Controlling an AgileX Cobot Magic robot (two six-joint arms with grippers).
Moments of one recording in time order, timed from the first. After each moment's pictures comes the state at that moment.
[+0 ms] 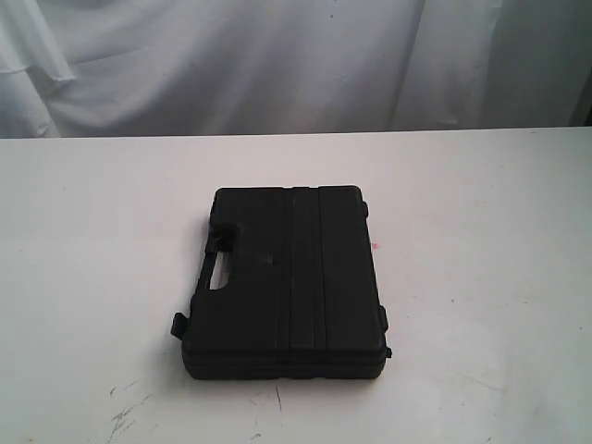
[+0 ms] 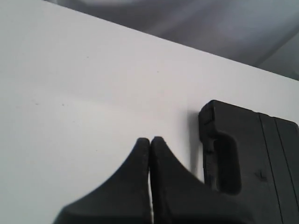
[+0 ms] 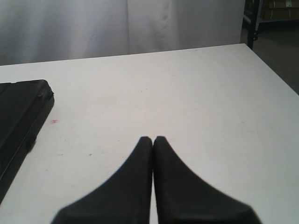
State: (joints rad) left arm -0.01 0.81 -0.71 -0.17 0.60 -0.17; right arm 0.06 0.01 0.00 0.07 0.35 -0.02
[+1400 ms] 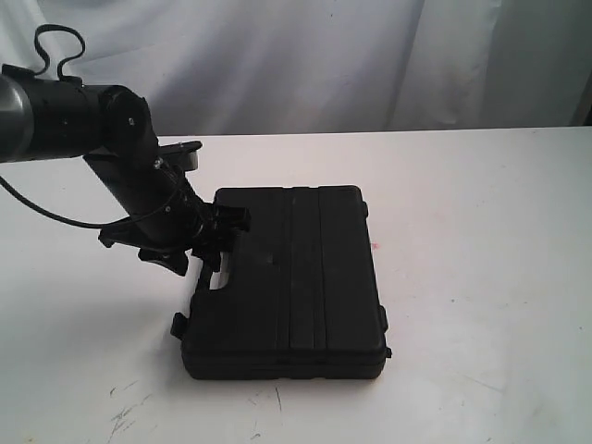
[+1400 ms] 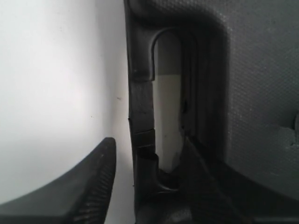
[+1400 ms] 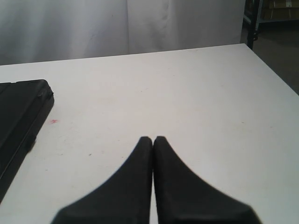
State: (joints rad) left arm -0.42 2.00 -1.34 -0.19 0.84 -0.26; right arm 0.06 0.01 0.00 0.07 0.35 -0.02
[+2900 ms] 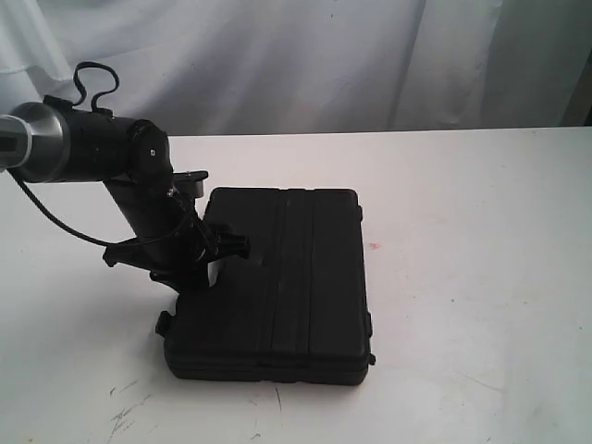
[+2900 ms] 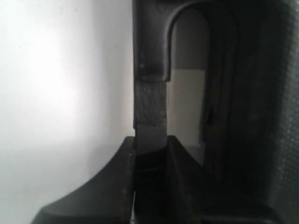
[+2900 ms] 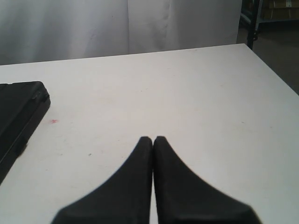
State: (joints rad) left arm -0.42 2.09 -1.34 -0.13 0.83 -0.29; right arm 0.06 0.01 0.00 0.07 0.35 -0.02
